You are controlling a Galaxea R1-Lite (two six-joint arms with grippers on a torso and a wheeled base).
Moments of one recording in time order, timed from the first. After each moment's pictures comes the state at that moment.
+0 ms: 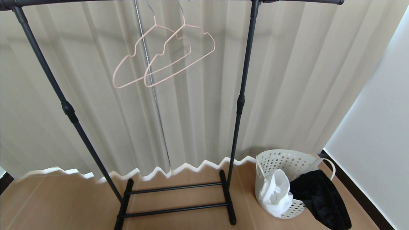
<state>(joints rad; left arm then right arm) 0.00 0.00 0.00 -0.07 0.16 -0.09 0.00 0.00 -0.01 0.01 -0.04 0.01</state>
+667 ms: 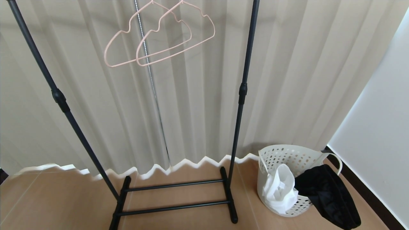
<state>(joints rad) 0.00 0.00 0.00 -0.07 0.16 -0.09 0.00 0.00 -0.01 0.01 -0.04 0.02</state>
